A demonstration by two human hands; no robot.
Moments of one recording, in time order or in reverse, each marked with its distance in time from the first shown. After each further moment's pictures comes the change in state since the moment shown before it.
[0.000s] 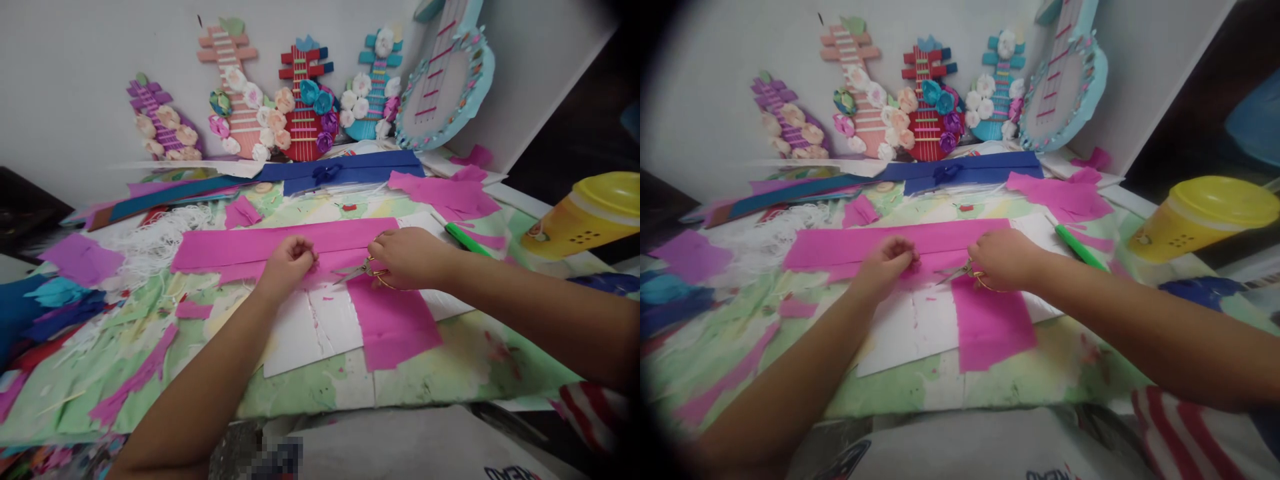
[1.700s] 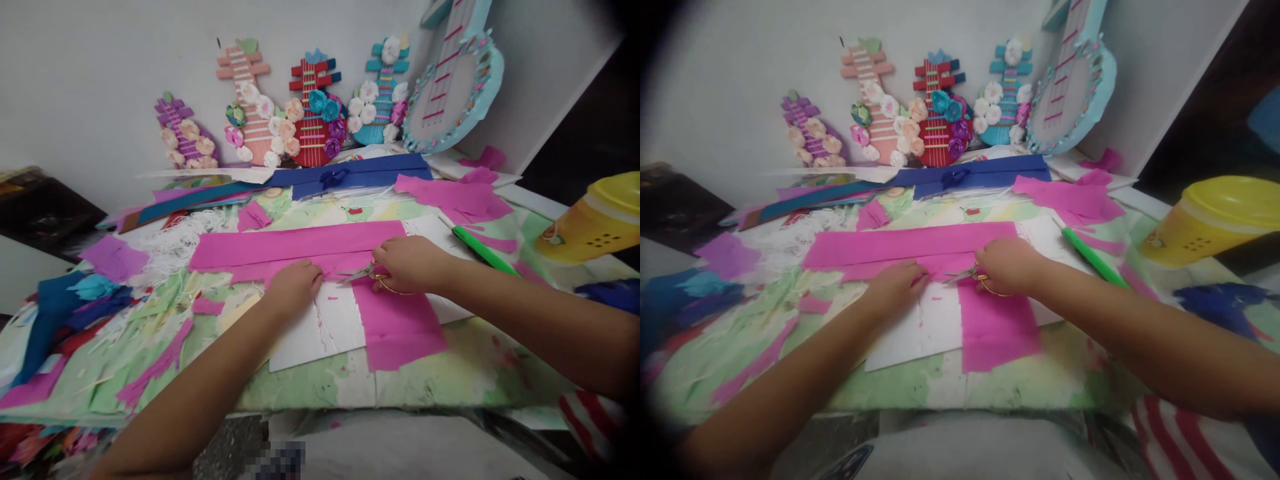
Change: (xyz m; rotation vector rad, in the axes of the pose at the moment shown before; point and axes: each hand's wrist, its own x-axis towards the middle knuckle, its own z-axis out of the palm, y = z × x) left_hand -0.023 0.007 -0.004 1.300 -0.288 0.251; right_hand 0.002 -0.004 0.010 0.089 -0.058 0.106
